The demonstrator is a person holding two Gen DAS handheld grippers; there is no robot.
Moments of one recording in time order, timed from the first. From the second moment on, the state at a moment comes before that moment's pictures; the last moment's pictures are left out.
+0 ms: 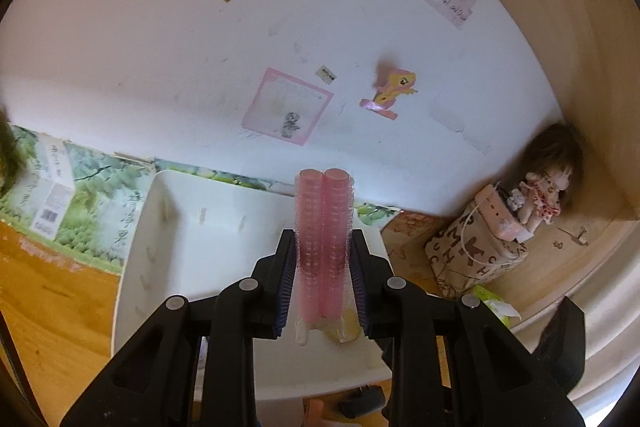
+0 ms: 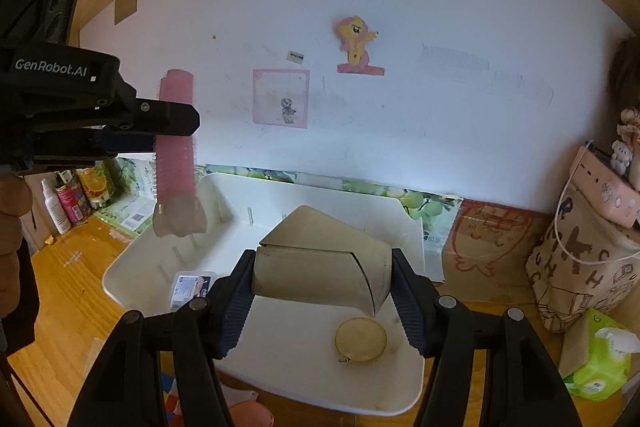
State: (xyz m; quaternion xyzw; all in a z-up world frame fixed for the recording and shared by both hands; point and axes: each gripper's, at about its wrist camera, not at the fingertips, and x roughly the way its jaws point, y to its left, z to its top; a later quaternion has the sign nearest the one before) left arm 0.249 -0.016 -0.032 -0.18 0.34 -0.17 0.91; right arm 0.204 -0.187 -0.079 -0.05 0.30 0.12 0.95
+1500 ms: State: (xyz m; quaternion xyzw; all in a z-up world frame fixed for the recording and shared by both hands) left arm 0.100 0.003 0.046 -0.10 0.22 -0.10 0.97; right arm 0.110 -0.182 0.000 -0.04 0.23 0.14 0.96
